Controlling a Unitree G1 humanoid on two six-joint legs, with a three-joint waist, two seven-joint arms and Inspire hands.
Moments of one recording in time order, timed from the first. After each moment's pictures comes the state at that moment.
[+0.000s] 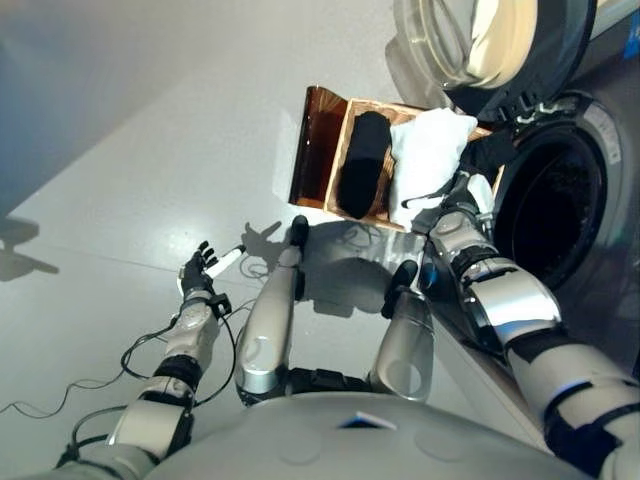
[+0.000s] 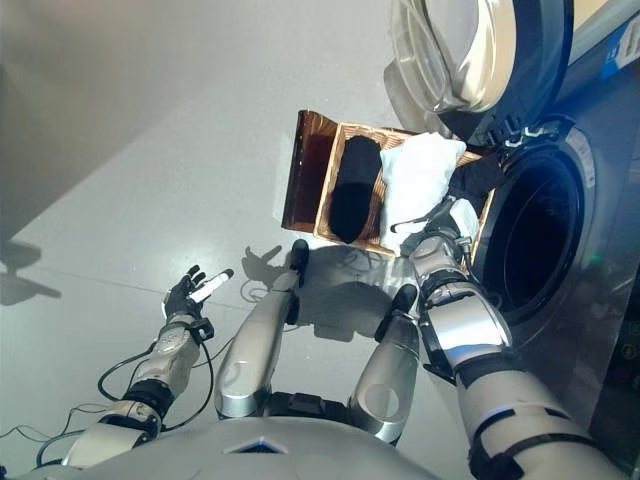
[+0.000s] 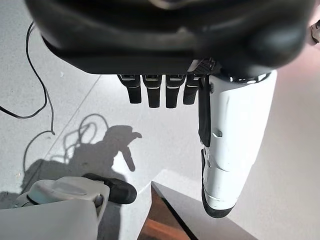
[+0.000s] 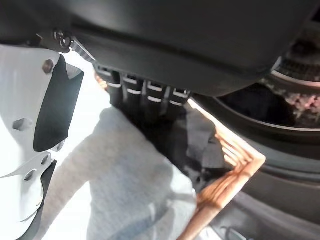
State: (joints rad) left arm -0.09 0.23 -0.17 0.82 -0.54 -0.14 0.28; right arm -0.81 -0.30 0.28 1.39 -0.05 0.15 -0.49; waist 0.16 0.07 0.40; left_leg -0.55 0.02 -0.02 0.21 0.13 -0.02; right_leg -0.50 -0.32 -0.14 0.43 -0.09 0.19
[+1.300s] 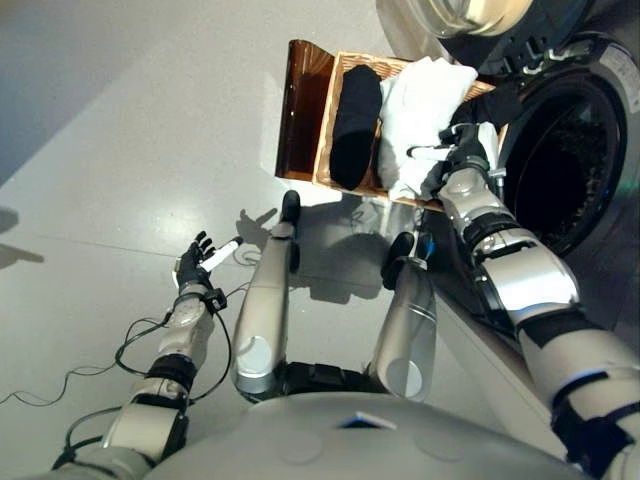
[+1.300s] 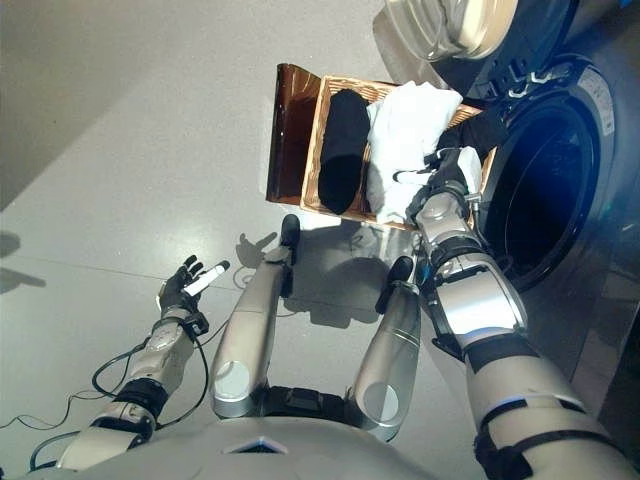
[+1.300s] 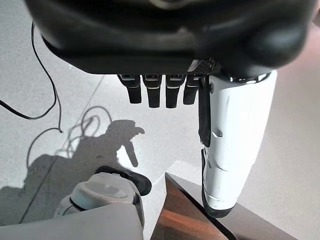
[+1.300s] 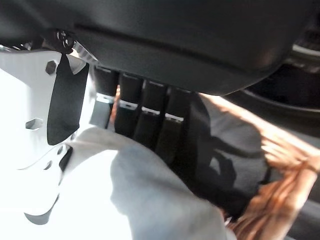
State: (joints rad) left arm -0.08 0.26 -0.13 0.77 -0.55 -0.13 0.24; right arm -0.92 -0.34 0.32 1.32 0.07 0.08 -0.35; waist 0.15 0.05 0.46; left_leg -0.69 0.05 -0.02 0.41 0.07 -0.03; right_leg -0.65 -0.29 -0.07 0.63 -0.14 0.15
